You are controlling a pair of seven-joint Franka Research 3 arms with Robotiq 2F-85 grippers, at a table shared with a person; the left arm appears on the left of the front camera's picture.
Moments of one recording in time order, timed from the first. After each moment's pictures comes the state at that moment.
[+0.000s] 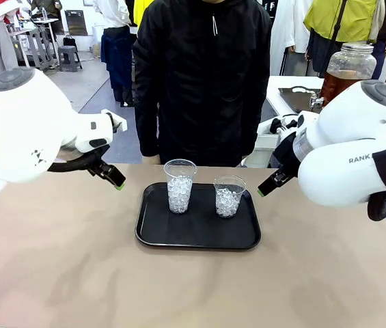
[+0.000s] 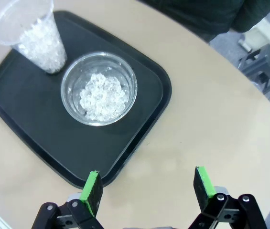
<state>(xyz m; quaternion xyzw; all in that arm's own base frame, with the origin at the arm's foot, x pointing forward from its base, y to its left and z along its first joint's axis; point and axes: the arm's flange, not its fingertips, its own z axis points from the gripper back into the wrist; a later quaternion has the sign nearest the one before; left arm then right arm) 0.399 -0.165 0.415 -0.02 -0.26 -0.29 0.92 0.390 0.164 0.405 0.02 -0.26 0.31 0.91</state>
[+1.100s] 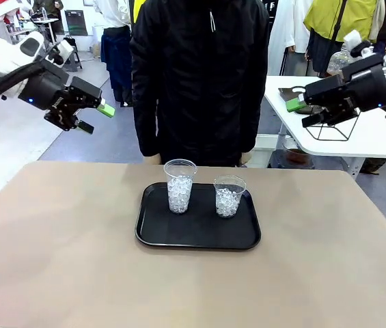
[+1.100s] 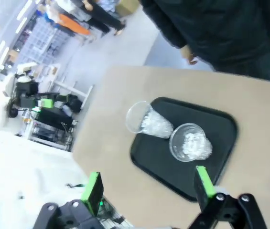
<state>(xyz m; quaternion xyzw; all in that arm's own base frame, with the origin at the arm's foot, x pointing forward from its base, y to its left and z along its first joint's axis) 0.429 -0.082 0.524 -0.38 -0.21 -0.11 0.89 0.404 0.060 0.535 0.41 -0.26 0.12 0.87</state>
